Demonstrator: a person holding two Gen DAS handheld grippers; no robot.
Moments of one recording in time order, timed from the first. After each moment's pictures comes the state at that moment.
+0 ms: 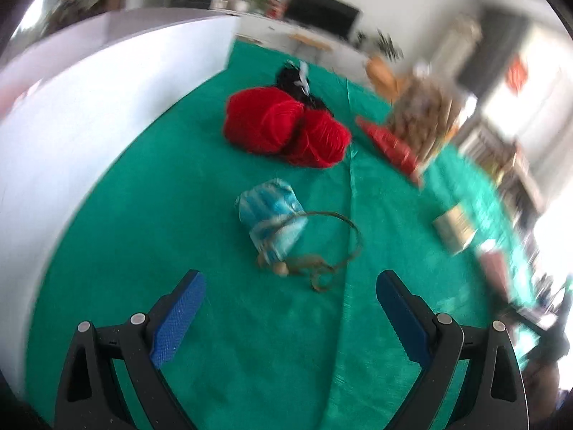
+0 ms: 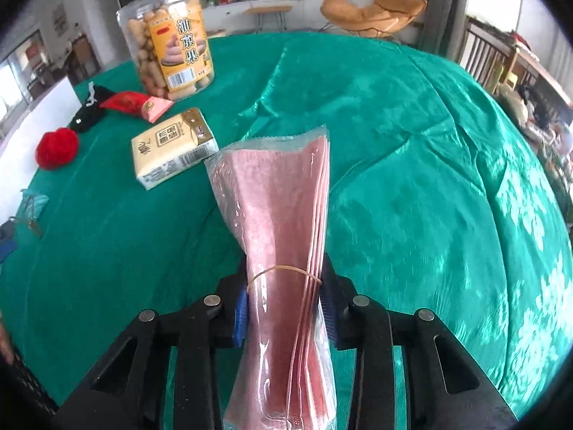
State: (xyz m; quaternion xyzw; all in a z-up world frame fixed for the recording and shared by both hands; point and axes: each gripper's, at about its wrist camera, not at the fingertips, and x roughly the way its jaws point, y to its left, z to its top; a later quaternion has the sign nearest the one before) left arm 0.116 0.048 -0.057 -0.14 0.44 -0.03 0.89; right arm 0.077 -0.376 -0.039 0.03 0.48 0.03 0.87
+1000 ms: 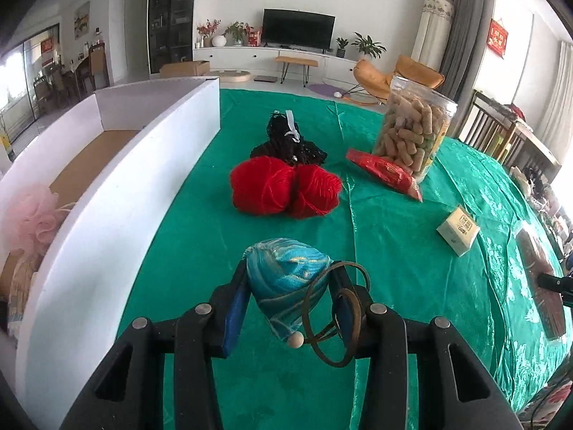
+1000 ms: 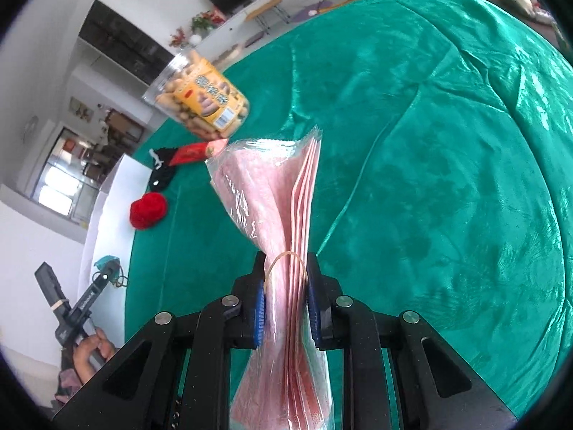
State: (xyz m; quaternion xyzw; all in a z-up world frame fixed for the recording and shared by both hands) left arm 0.104 0.044 0.000 -0.05 0.39 -0.02 0.92; right arm 0.061 -0.405 0.001 0.27 0.49 0.12 0.82
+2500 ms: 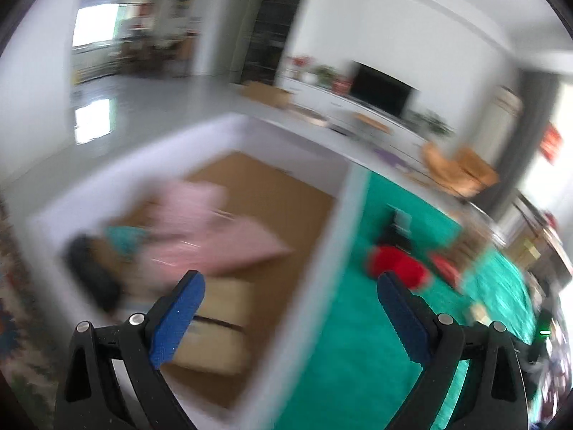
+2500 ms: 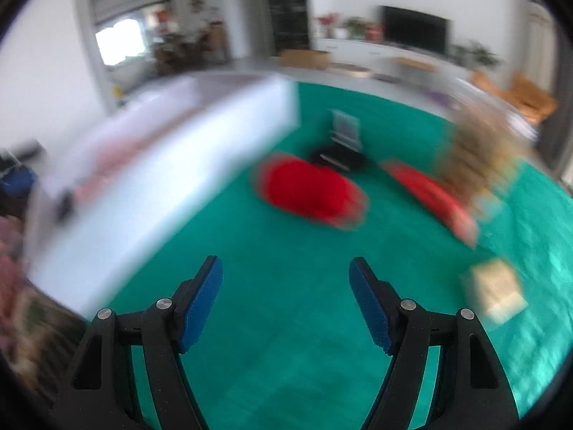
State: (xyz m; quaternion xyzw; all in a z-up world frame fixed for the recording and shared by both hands) left arm 0.020 0.205 0.069 -0.18 0.32 0.08 0.93; right arm 0.128 -0.128 -0.001 -0.07 0.40 0.21 0.89
